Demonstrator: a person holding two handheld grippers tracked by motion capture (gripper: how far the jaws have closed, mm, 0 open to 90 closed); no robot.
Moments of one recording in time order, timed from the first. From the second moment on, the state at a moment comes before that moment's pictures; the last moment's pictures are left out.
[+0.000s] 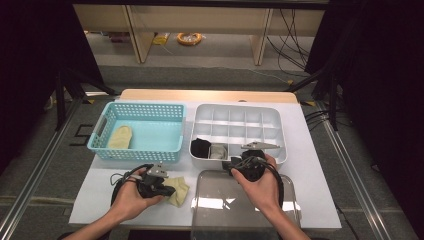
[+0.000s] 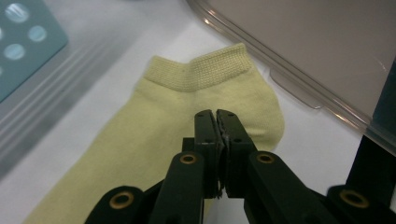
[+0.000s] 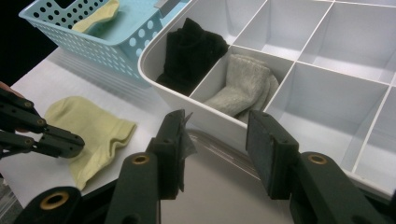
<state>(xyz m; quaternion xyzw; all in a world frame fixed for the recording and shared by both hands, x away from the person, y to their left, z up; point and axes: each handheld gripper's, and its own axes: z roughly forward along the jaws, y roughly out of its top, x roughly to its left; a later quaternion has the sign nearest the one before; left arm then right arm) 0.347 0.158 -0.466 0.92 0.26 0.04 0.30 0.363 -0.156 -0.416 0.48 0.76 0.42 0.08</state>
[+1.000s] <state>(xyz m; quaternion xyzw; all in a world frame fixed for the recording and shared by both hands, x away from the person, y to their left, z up) 0.414 0.264 -0.402 0.80 0.45 0.17 0.36 0.362 -0.160 -0.414 0.49 0.75 0.43 0.08</state>
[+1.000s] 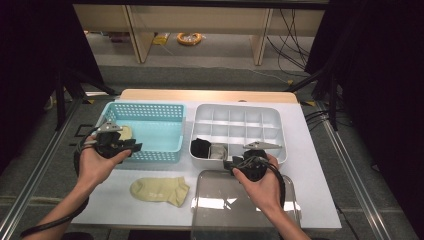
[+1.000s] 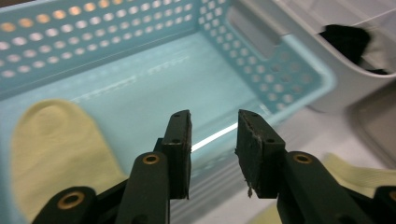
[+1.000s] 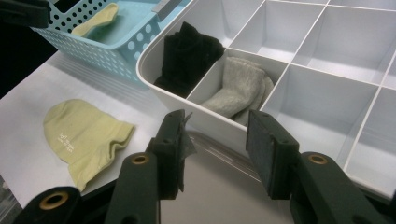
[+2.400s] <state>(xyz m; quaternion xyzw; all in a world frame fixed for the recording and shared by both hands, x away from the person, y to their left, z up) 0.508 0.271 -0.437 0.82 0.55 0.10 0.15 0.365 -0.161 -0.413 0.48 0.76 0.43 0.08</state>
